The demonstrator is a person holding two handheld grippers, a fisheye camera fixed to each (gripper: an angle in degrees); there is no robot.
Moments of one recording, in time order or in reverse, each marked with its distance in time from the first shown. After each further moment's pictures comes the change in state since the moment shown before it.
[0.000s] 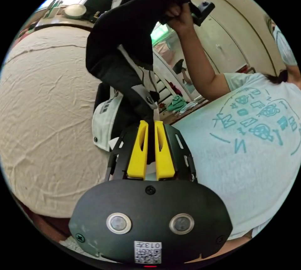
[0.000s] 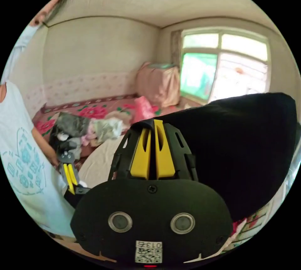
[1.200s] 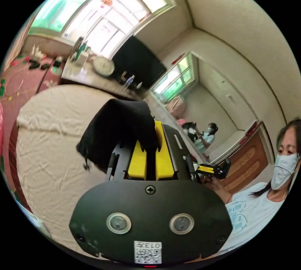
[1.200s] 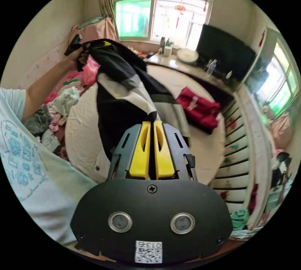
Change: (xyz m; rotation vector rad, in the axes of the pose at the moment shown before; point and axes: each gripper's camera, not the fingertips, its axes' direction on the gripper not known) left arm 0.011 -0.260 -0.199 0.527 -0.143 0.053; right arm -0.033 0.104 -0.043 -0.386 0.589 0.457
